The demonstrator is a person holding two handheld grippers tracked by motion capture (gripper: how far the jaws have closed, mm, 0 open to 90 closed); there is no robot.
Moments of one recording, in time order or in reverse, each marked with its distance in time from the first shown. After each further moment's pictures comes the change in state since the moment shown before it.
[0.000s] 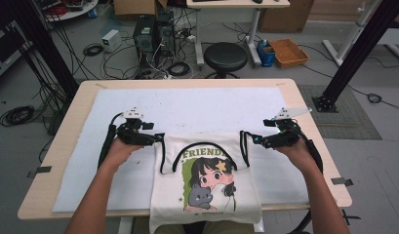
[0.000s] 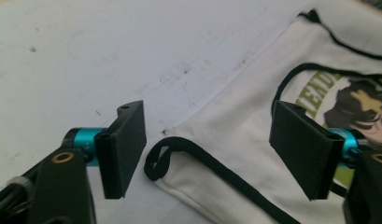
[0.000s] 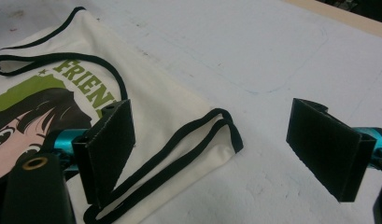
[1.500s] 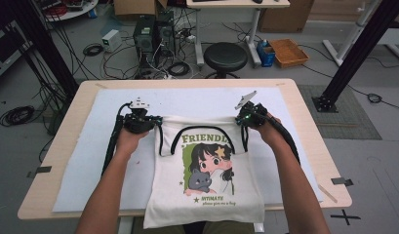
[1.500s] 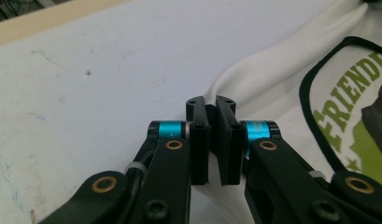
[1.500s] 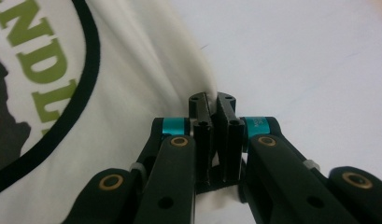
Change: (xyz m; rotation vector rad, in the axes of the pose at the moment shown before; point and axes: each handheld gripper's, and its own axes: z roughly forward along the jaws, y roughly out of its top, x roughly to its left) left arm 0.011 0.022 0.013 -0.032 0.152 0.012; right arm -0.004 0.061 0.096 0.354 -0.153 -0.327
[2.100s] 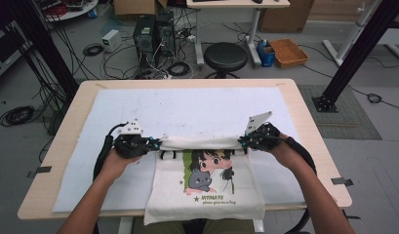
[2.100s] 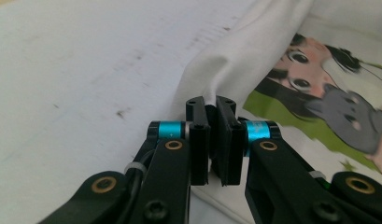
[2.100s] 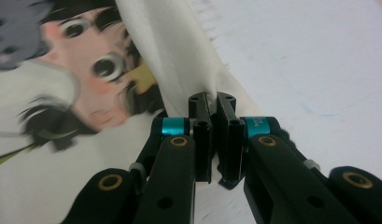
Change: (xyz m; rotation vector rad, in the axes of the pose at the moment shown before) left arm -0.044 -0.042 -0.052 0.015 -0.230 0.163; right arm 0.058 -0.037 -0.061 -0.097 0.185 -0.128
